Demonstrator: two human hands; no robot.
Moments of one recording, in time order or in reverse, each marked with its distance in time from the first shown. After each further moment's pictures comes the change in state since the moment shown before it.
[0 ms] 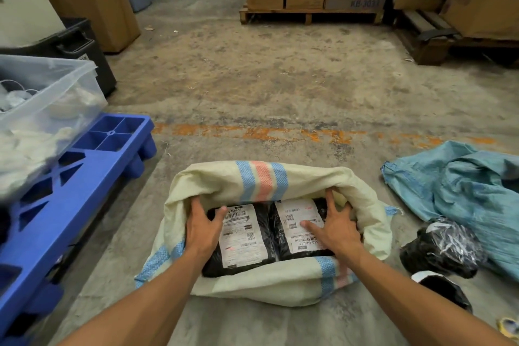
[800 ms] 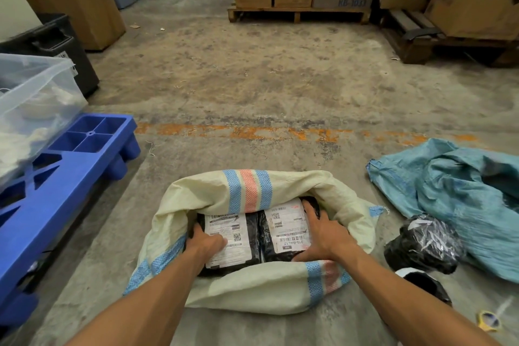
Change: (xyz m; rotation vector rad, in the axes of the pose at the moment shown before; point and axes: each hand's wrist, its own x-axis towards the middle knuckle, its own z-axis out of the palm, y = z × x) left_hand 0.010 -0.034 0.041 0.126 -0.318 -0.607; right_hand 0.002 0.022 -0.006 -0.365 -0.230 -0.240
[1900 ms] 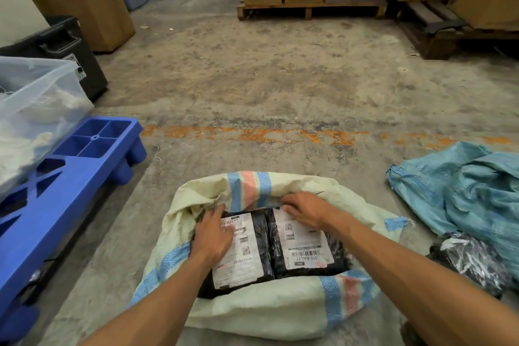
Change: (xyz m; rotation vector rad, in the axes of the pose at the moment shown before) left_hand 0.022 0.023 -0.003 0.383 0.156 0.544; right_hand 0.081 -0.037 -0.051 0.165 0.069 -0.446
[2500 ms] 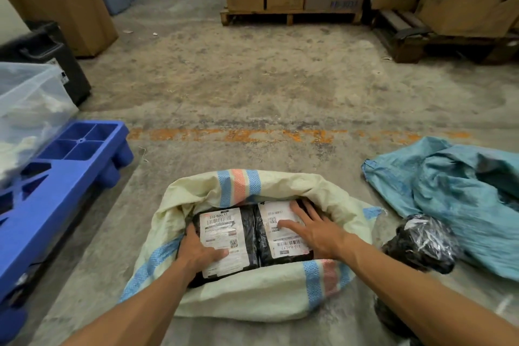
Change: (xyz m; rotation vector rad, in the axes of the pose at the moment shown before) left_hand -0.031 -0.018 0.007 -0.356 -0.101 -0.343; right_hand -0.088 0.017 0.034 -0.405 -0.189 0.068
